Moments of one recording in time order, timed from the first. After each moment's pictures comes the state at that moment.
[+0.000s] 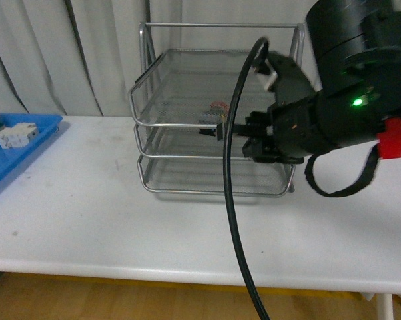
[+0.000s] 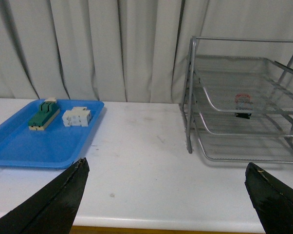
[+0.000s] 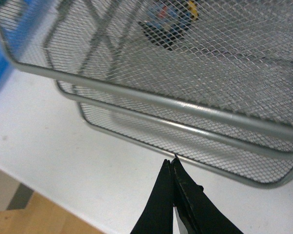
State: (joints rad) left arm 0.00 0.01 0.01 0.00 0.00 0.00; right arm 0.35 2.01 1.22 0.14 -0.21 0.20
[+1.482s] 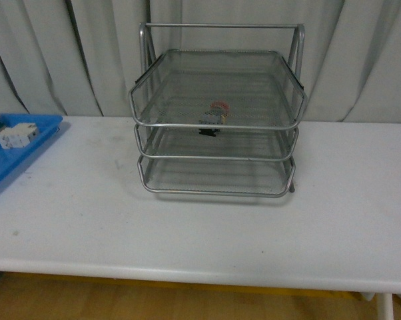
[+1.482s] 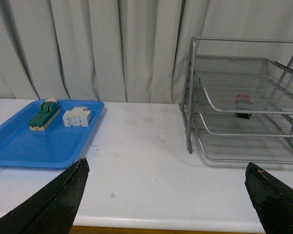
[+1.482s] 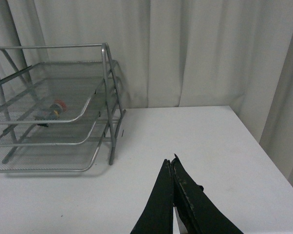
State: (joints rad) left arm 0.00 0.01 0.01 0.00 0.00 0.00; right arm 0.00 0.35 0.04 0.31 0.00 0.01
